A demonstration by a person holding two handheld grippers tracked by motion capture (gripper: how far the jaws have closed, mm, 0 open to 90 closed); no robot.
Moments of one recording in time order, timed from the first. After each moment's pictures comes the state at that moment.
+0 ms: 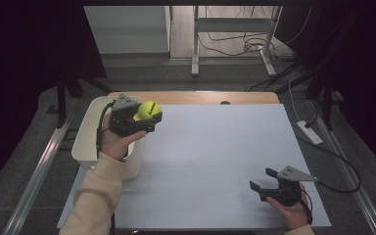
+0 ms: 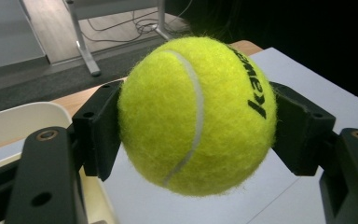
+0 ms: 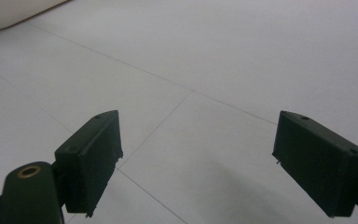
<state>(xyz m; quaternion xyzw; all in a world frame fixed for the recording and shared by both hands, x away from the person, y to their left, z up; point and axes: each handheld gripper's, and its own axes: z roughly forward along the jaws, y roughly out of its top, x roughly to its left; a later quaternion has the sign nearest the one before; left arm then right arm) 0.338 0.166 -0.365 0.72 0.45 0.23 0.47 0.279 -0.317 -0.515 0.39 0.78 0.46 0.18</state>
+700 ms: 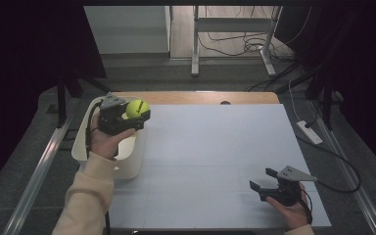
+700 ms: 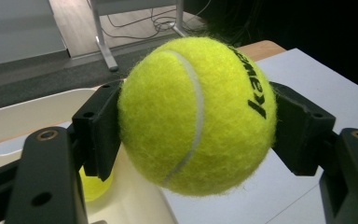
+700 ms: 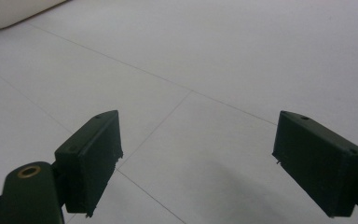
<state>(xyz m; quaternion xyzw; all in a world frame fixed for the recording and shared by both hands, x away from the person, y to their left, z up) 0.339 0.192 -0.366 0.71 0.48 0.24 0.46 0.279 -0.317 -0.515 0.39 0.78 0.46 0.18</state>
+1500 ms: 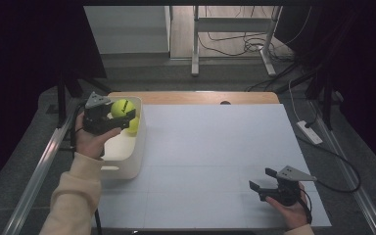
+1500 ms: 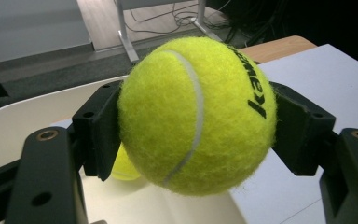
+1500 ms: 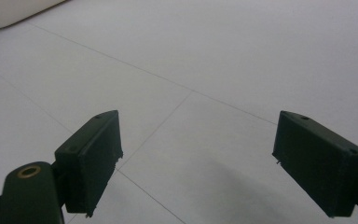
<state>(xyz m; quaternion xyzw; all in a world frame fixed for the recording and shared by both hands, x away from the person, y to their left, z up) 0.334 0.226 -0.365 0.70 0.50 0.26 0.43 0.280 -0.316 -0.515 0.38 0.78 0.46 0.18</state>
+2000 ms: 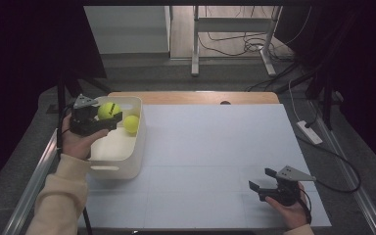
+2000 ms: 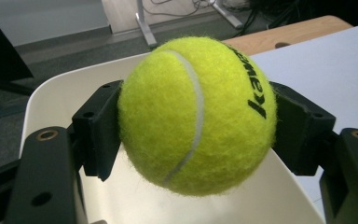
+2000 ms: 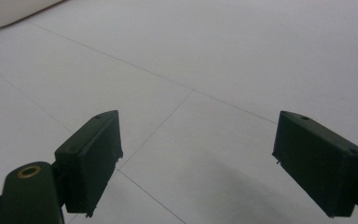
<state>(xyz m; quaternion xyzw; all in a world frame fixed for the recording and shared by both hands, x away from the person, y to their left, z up) 0.333 0.257 -0.372 0.71 0.53 0.26 0.39 0.280 -0.315 -0.516 0.38 0.78 0.46 0.18</state>
